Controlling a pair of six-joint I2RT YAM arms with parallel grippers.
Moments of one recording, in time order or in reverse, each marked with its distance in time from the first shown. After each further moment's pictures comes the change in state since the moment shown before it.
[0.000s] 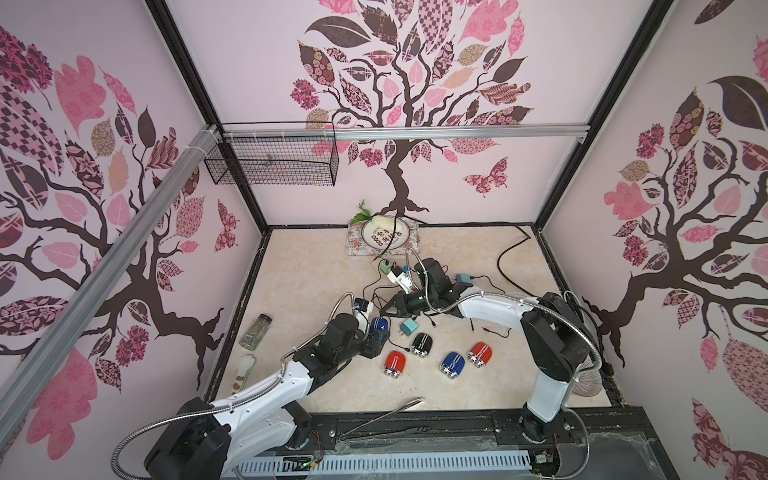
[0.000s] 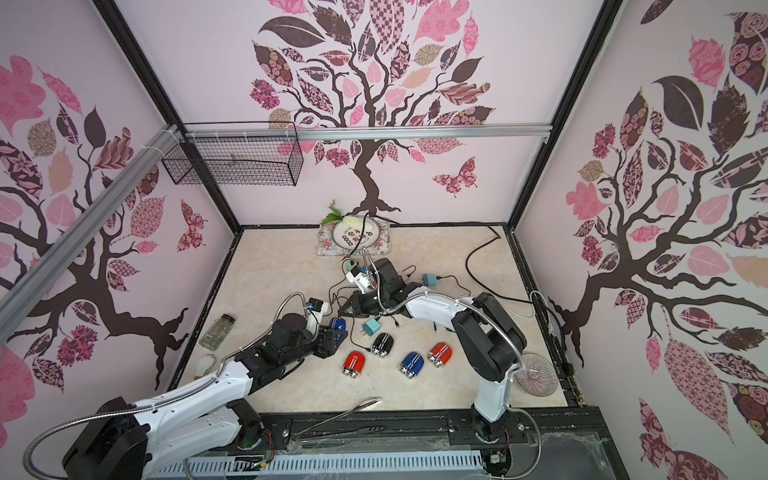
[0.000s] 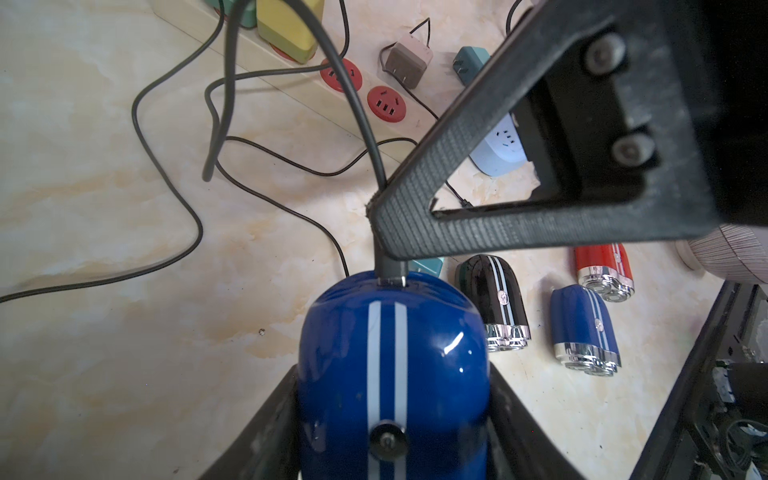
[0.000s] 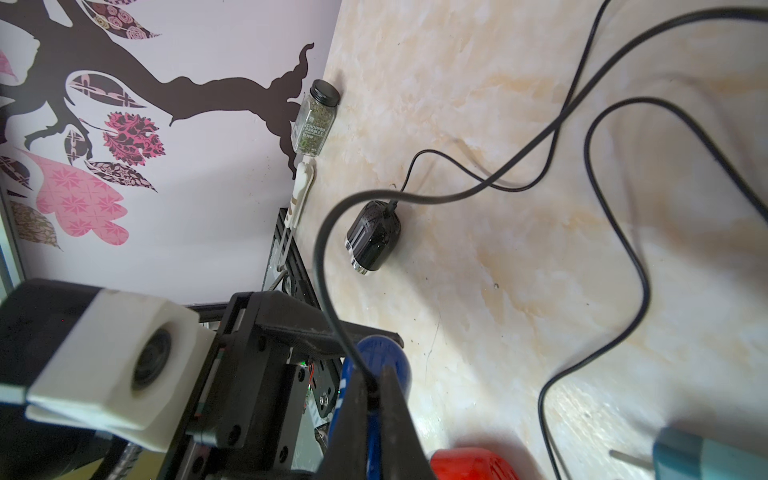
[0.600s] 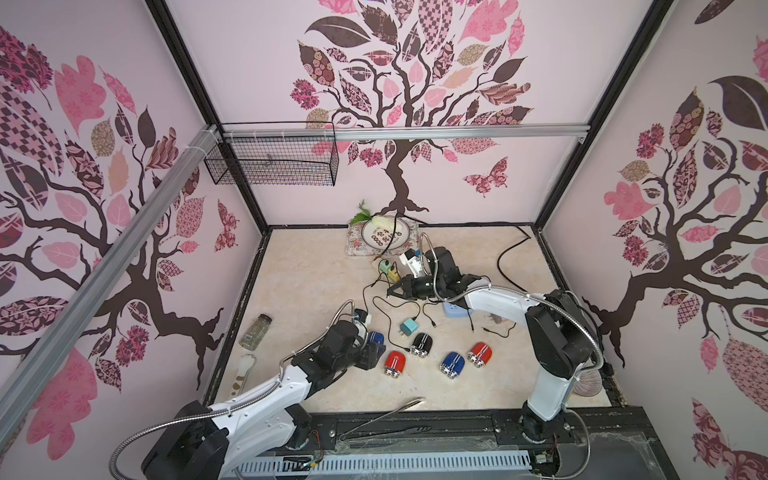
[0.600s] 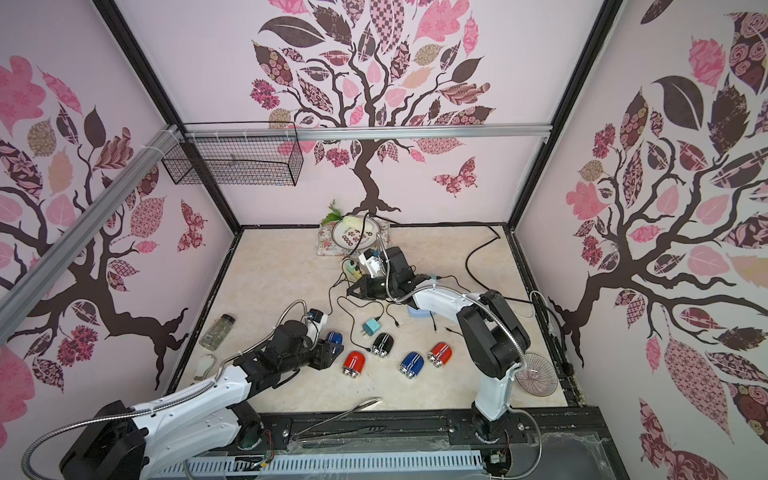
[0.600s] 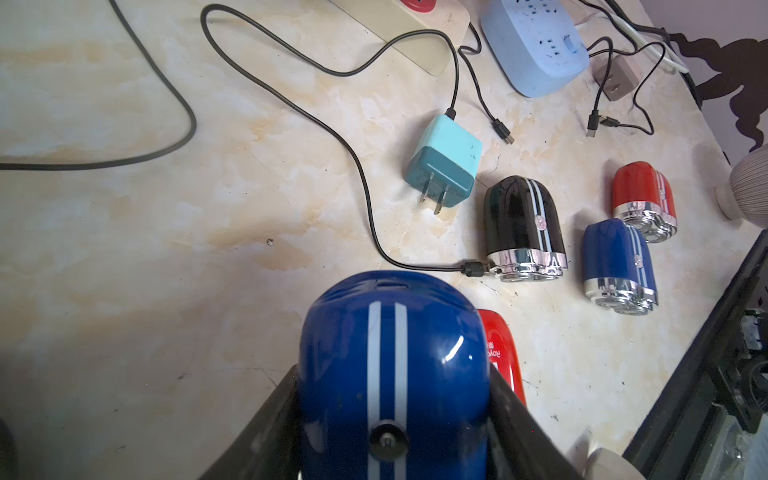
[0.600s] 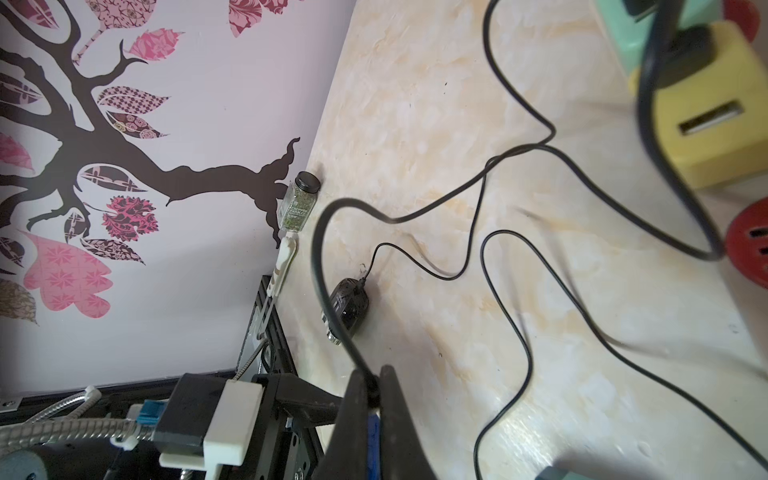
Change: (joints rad) left arm -0.006 -0.027 -0.045 -0.117 0.024 -0.006; right arm -0.072 0.000 0.026 0.074 0.093 0.010
